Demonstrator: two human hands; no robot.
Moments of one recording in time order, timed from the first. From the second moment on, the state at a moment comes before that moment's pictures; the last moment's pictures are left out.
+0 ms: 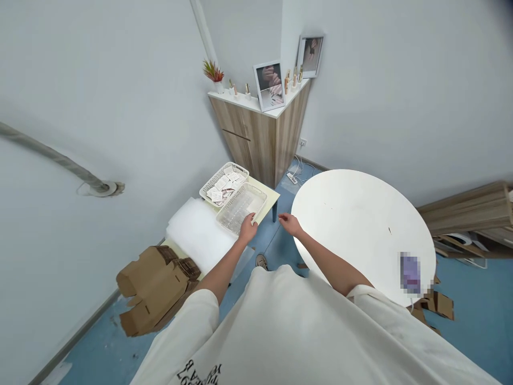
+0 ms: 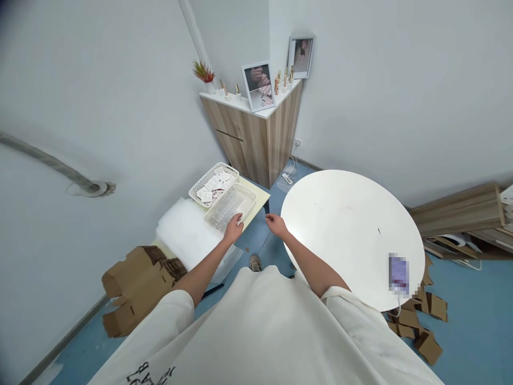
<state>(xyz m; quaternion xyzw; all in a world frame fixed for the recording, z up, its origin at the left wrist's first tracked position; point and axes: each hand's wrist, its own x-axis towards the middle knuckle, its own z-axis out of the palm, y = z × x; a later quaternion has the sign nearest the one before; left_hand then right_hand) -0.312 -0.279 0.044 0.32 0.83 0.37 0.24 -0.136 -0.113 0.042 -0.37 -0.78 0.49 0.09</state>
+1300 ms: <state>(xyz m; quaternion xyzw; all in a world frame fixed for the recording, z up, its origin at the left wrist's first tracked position) -0.378 -0.216 0.041 0.45 0.75 0.39 0.28 -0.221 -0.112 0.081 -0.43 -0.83 0.35 0.10</state>
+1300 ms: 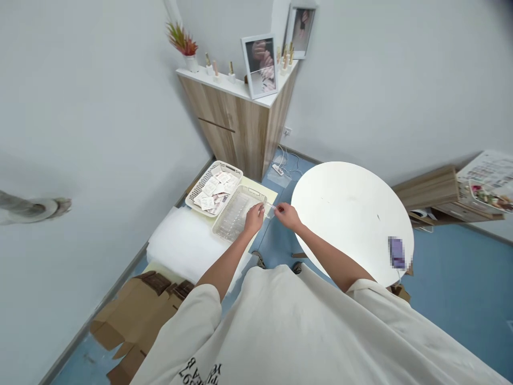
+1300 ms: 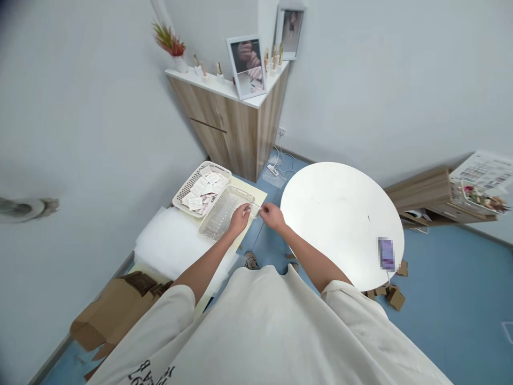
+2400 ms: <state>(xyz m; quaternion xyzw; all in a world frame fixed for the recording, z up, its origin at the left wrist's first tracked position) 0.054 -0.090 -0.051 0.42 0.74 0.22 0.48 0.223 -0.057 -0.043 -0.67 -0.55 0.48 0.13</state>
